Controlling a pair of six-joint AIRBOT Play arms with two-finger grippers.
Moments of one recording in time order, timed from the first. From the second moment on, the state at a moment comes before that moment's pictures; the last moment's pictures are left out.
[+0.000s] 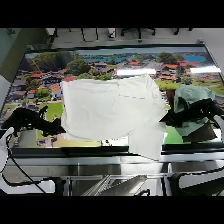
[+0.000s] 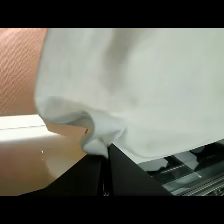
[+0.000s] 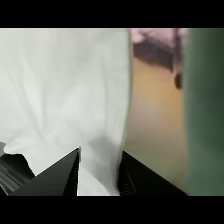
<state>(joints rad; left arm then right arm) 0.33 -1.51 0.92 -2.12 1.31 1.86 -0.40 -1.66 1.00 2.26 -1.33 -2.01</state>
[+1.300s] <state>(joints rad) 0.33 -0.72 1.84 -2.10 1.05 1.66 -0.38 -0.79 1.83 2.42 -1.13 -2.06</state>
